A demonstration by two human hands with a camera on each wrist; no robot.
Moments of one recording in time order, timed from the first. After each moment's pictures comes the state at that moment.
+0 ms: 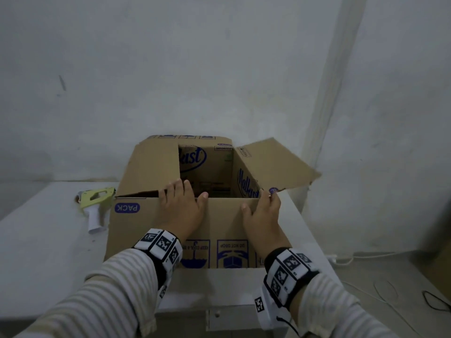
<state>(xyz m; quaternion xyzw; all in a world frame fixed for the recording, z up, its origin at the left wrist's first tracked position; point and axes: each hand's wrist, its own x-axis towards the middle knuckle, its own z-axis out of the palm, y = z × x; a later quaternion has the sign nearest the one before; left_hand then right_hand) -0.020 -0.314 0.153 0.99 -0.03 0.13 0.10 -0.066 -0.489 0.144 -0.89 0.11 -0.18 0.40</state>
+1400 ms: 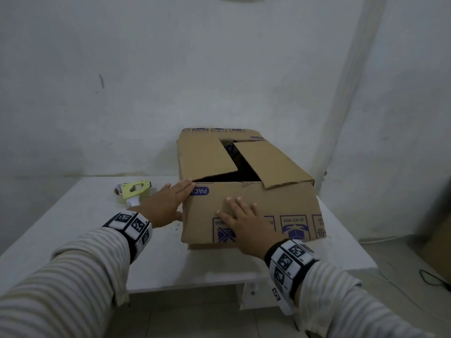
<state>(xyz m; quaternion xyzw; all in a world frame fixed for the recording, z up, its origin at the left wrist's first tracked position) -0.024 -0.087 0.154 0.96 -0.28 0.02 -0.02 -0.110 -0.319 0.132 -0.98 -0.18 -0.01 -0.10</state>
